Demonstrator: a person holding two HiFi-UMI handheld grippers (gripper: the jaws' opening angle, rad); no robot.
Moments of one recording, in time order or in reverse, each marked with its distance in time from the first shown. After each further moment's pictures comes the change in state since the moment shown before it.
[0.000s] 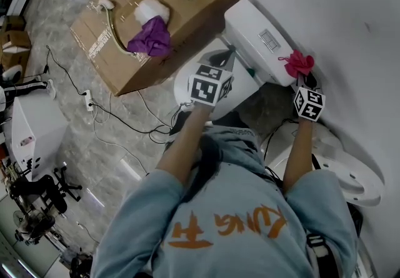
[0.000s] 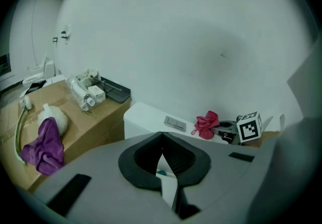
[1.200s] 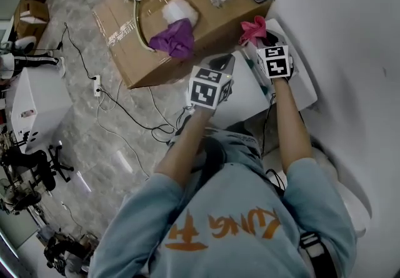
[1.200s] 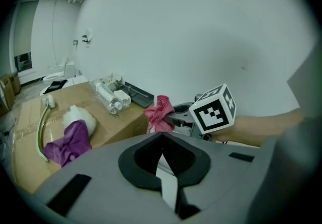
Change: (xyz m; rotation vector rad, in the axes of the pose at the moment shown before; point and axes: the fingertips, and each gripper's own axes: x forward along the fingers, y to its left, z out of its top) left arm -0.035 0.069 0.017 -0.093 -0.043 0.157; right arm 0.144 0.250 0.144 -0.357 -0.025 0.449
